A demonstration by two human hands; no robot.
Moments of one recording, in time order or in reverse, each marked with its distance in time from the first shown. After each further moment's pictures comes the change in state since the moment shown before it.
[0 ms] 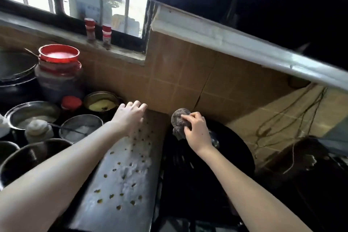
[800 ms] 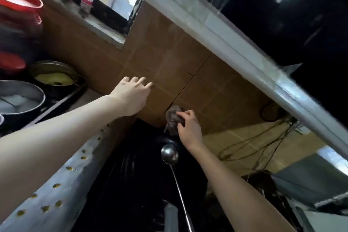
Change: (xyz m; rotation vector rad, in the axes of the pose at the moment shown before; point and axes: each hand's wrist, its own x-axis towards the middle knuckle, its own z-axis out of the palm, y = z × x) left_hand 0.078 0.100 -0.021 -0.028 0.233 -0.010; right_hand 0.065 0.112 -0.053 -0.162 -0.090 -0.034
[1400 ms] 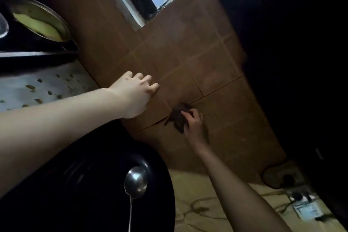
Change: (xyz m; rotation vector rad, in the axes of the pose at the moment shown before) left_hand 0.044 0.034 0.083 -0.001 0.053 -0.218; right_hand 0.150 0.090 0.022 -0.507 0.002 -0.455
